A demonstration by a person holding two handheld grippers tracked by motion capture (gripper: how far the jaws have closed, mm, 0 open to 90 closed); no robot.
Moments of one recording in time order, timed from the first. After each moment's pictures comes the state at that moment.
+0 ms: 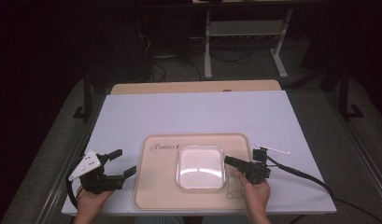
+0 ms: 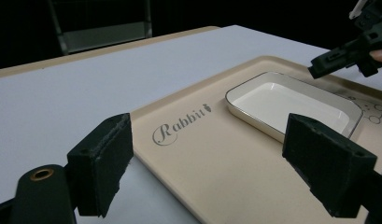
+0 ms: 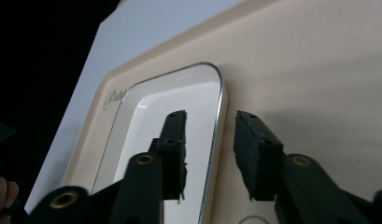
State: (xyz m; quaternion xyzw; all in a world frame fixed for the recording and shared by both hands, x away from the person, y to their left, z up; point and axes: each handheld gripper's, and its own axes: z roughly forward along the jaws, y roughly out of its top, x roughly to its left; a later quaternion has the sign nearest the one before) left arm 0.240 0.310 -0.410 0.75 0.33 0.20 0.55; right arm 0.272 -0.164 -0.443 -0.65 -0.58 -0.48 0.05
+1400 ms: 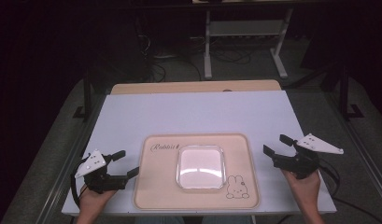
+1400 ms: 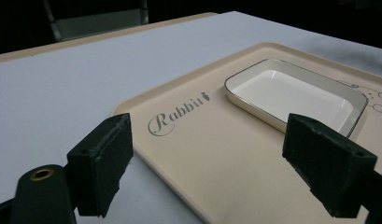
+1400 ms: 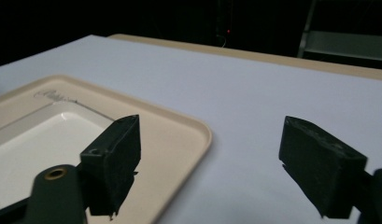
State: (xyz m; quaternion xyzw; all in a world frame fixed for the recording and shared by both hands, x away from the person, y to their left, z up) left arm 0.245 0.304 -0.416 0.76 0.33 0.19 0.53; right arm 0.267 -0.275 -0.407 -0.43 -0.70 -0.51 -0.24
